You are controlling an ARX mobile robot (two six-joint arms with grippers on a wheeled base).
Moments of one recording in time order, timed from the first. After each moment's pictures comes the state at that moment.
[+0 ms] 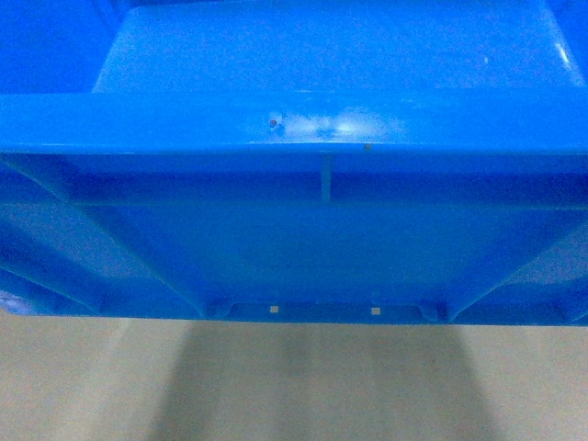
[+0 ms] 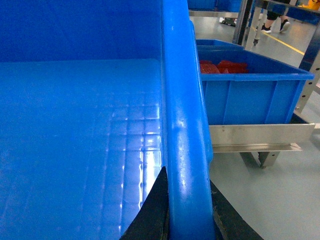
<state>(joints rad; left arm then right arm) -0.36 0.94 0.50 0.40 -0.48 0.03 0.42 0.87 0.52 0.28 0.49 0.03</state>
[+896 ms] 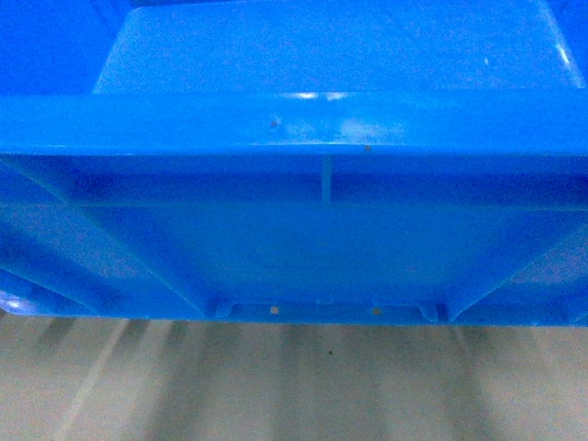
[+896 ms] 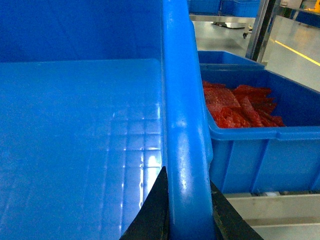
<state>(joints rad) -0.36 0.94 0.50 0.40 -0.48 0.03 0.42 0.87 0.52 0.28 0.49 0.03</state>
